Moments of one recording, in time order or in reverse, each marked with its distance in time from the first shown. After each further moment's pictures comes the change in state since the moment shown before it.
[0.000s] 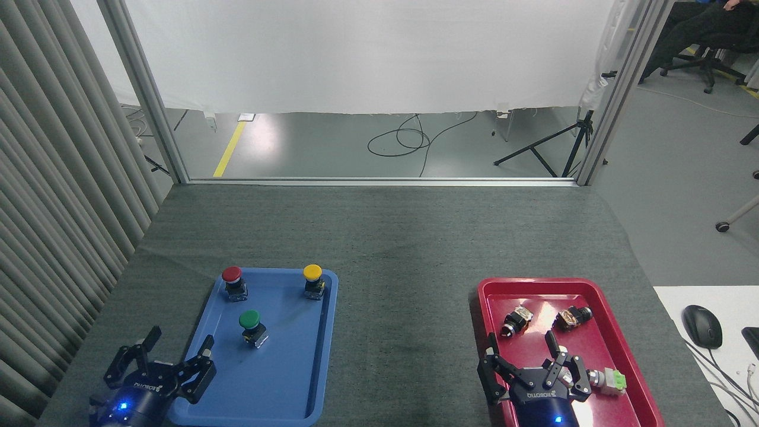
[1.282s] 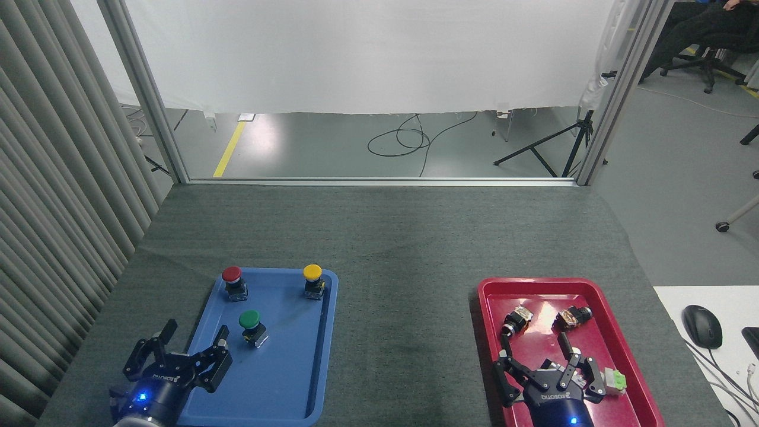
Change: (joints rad) left arm -0.047 -0.060 -0.001 0.032 -0.005 0.004 0.004; right arm 0.004 -0.014 -0.059 -0.004 0.001 -0.058 0.002
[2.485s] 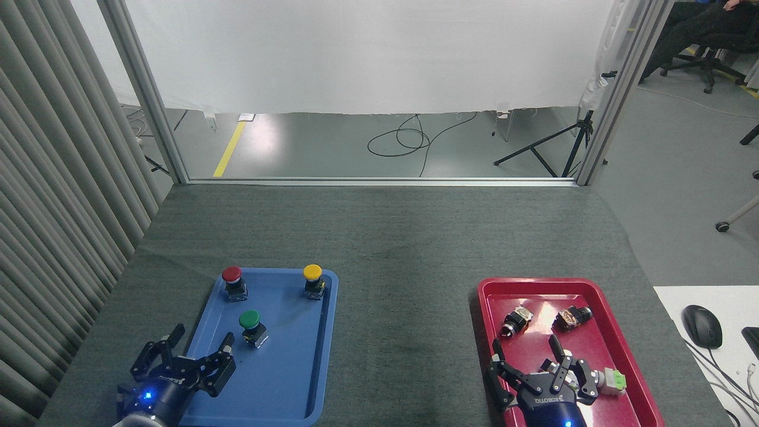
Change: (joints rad) left arm -0.044 0.016 -0.039 0.104 -0.008 -0.047 0.000; right arm 0.006 0.011 0.001 0.011 -0.003 -0.044 0.000
